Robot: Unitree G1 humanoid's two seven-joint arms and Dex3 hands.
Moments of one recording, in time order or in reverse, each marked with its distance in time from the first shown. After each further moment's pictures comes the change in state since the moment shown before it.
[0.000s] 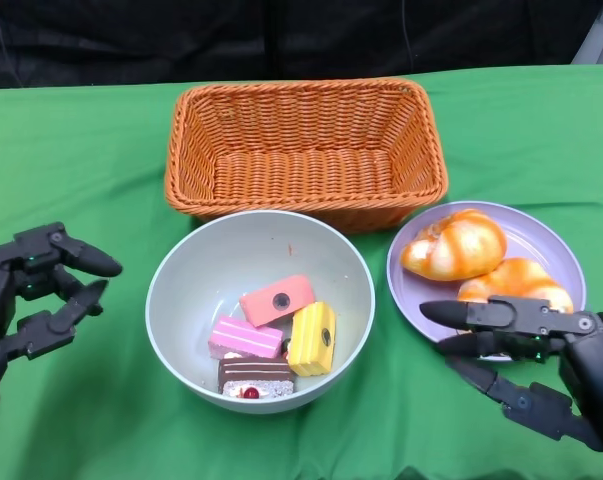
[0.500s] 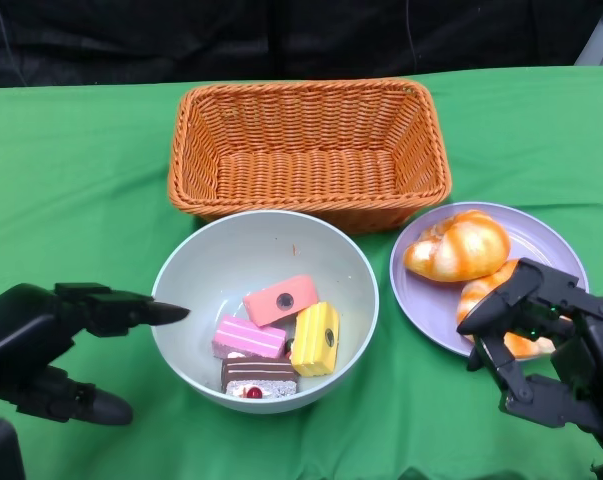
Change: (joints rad) left arm -0.021 0.231 -0.176 -0.023 0.470 -0.395 0.062; right arm -0.048 0.063 -0.039 0.100 0.107 -0.048 0.025
